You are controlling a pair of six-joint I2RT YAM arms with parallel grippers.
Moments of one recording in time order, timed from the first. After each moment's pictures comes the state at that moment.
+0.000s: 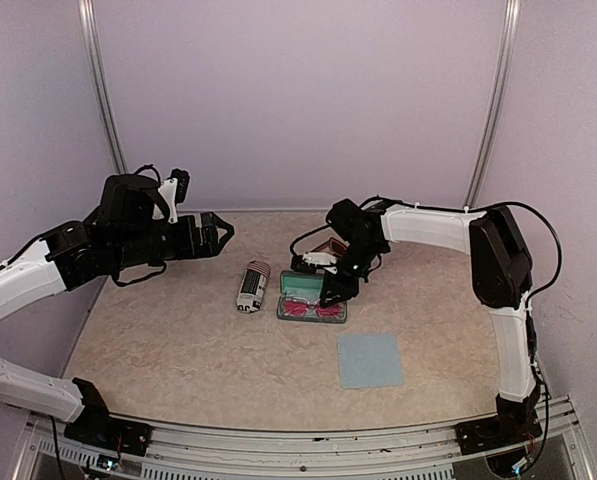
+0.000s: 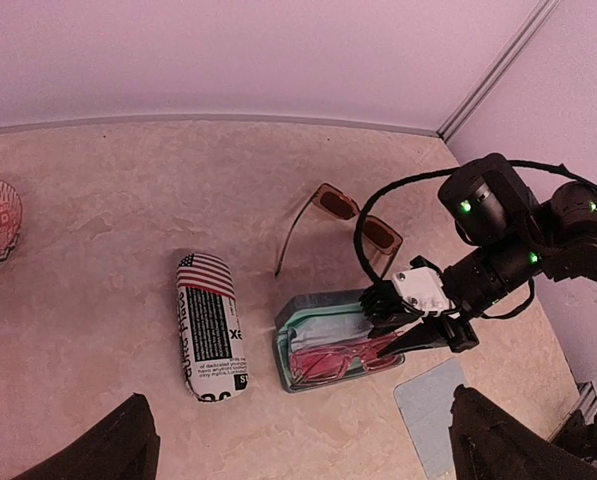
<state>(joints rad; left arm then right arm) -0.75 1.14 1.07 -0.39 -0.17 -0.50 0.67 2.18 1.77 -0.88 -0.43 -0.68</state>
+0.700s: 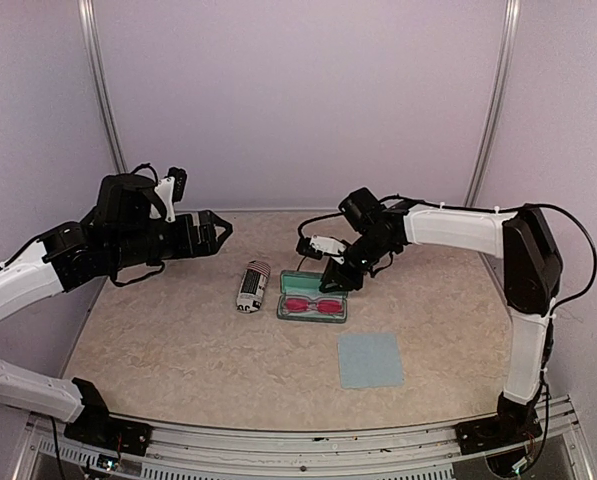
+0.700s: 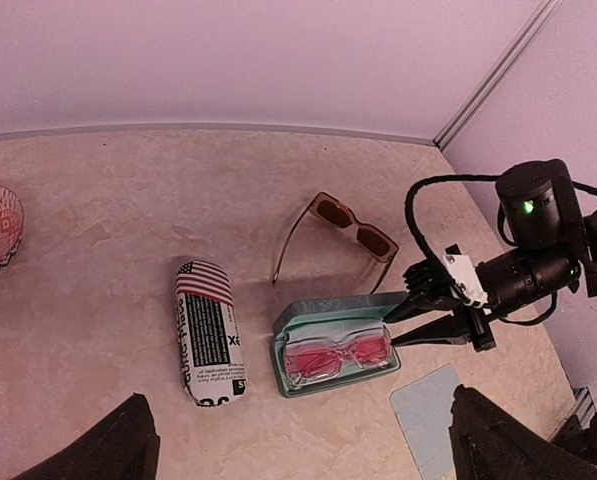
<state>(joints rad) -0.75 1.12 1.06 -0.38 -0.17 -0.50 0.68 1.98 1.57 -0.63 -0.39 -0.60</state>
